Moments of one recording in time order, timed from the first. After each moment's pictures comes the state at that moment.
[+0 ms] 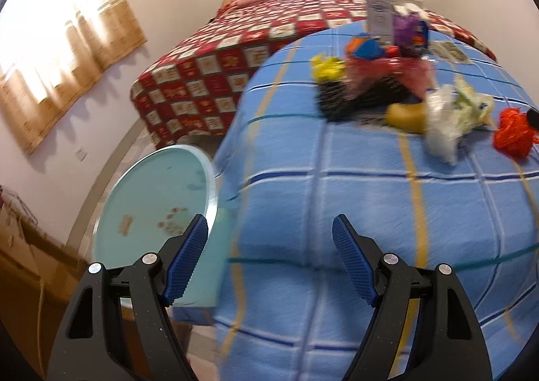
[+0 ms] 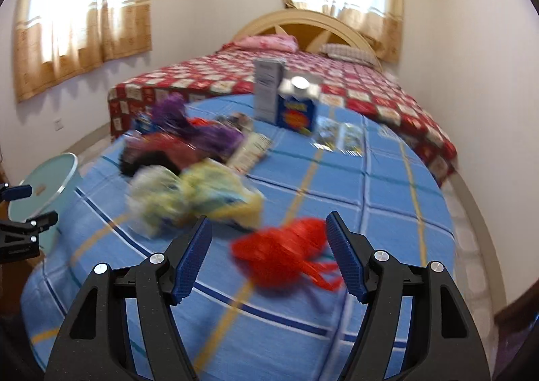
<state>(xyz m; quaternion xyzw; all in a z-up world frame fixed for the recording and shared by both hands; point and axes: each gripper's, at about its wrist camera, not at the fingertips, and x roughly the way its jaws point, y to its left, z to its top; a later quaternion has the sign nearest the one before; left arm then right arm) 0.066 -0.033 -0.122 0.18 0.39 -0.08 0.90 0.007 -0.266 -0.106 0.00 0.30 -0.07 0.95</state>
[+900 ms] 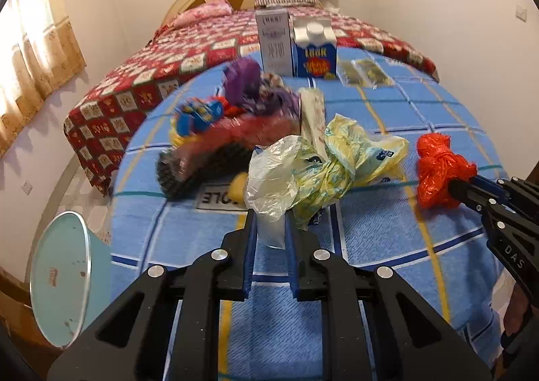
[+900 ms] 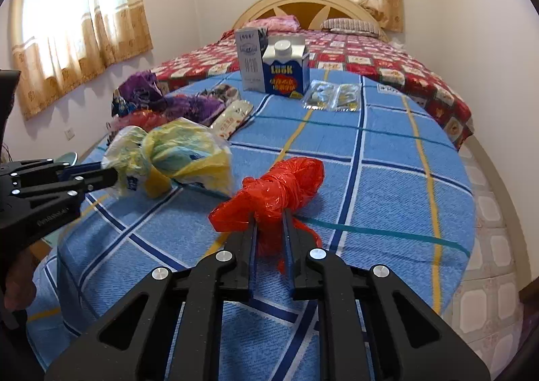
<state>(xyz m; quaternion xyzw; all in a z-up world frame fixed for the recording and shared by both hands) 0.069 -0.145 -0.106 0.15 0.37 -0.21 0.89 -0.002 -0.314 -0.132 0.07 0.32 -0.03 0.94</state>
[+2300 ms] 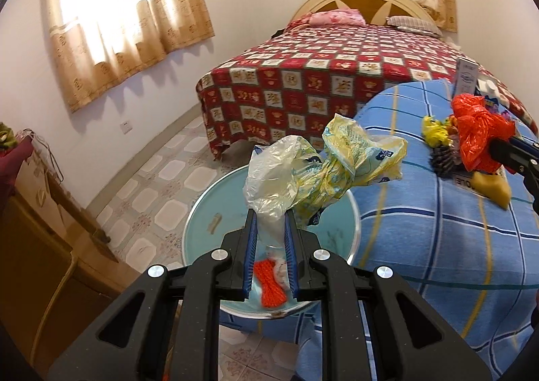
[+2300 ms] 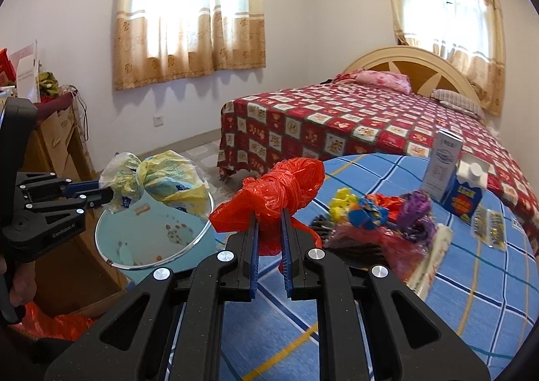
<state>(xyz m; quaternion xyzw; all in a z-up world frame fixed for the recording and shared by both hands) 0.072 0.106 -0.066 0.09 0.35 0.03 0.93 0.078 -0.098 -0.063 -0.04 0.24 0.16 0.96</state>
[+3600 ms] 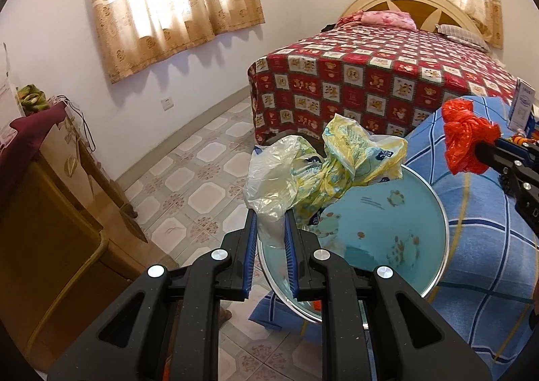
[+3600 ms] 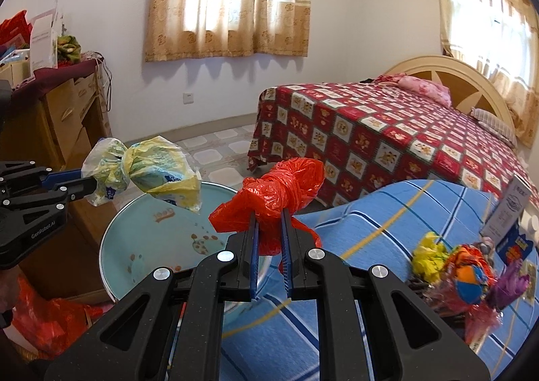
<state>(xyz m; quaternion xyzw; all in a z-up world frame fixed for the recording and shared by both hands) 0.086 0.182 -0.078 0.06 0.36 0.12 0.92 0.143 0.002 -0.078 -0.10 0.26 0.23 0.93</state>
